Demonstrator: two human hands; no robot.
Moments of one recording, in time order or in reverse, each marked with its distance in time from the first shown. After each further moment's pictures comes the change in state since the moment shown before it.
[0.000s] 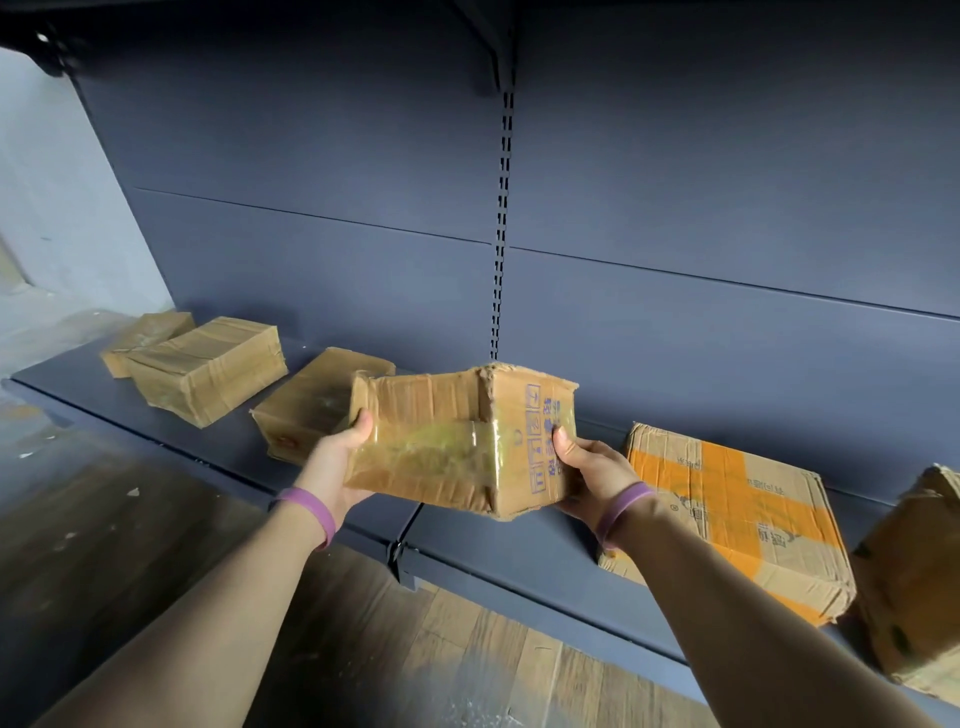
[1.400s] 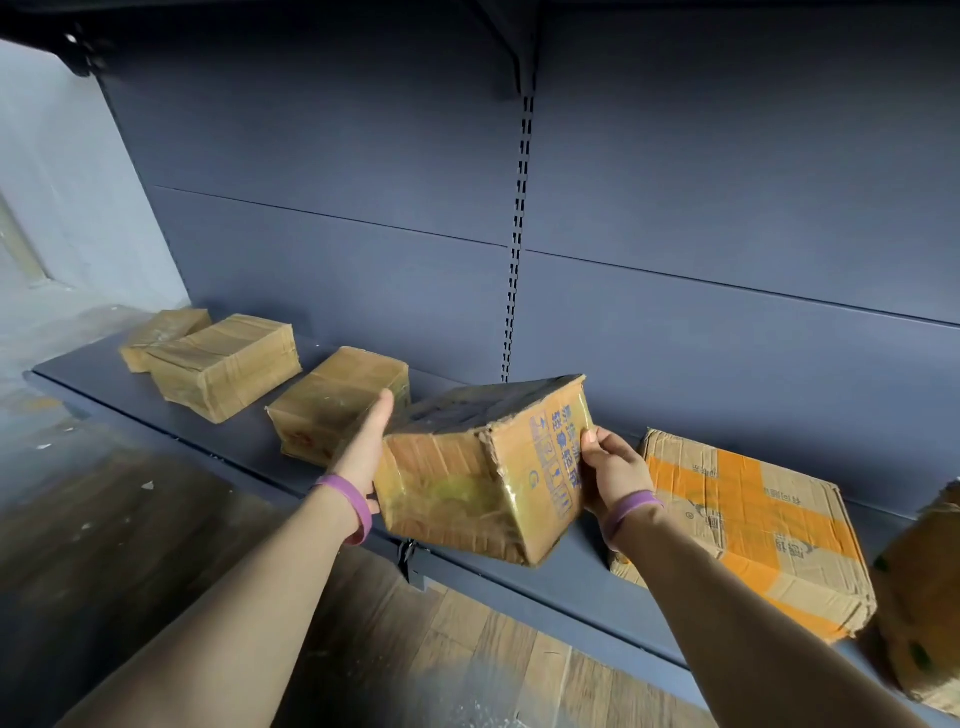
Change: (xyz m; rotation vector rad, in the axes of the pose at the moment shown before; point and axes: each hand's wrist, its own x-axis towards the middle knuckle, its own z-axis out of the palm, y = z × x) left_hand 0.009 -0.002 0.002 0.172 0.080 -0.151; right_hand 0.003 0.003 0.008 0.001 0.176 -0.155
